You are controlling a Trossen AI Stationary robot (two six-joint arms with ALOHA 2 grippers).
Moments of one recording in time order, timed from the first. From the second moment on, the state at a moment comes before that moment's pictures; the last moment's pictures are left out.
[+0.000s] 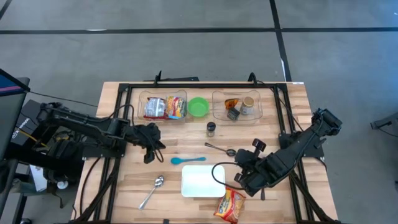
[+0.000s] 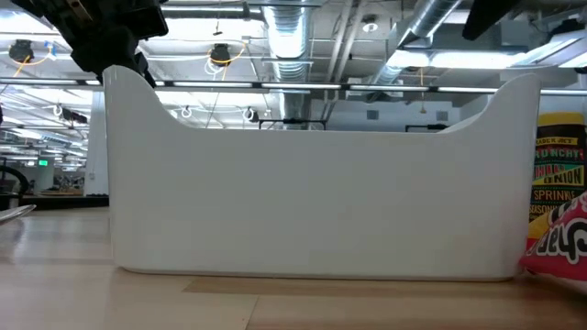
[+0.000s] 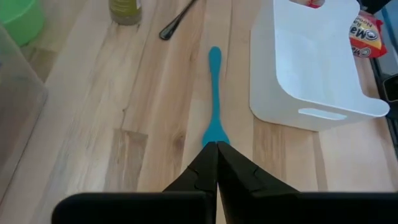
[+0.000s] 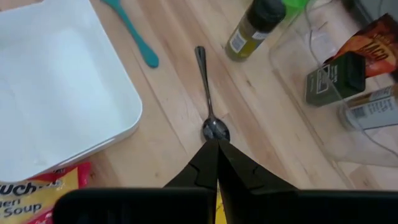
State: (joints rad) left arm -0.19 0.93 0.61 -0.45 -0.09 -0.35; right arm 0.66 1.63 1.45 -1.29 0.64 1.08
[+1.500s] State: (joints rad) left arm -0.23 1.30 0.61 -0.29 -0.10 -0.49; right arm 0.66 1.64 1.45 -1.29 0.66 1.07
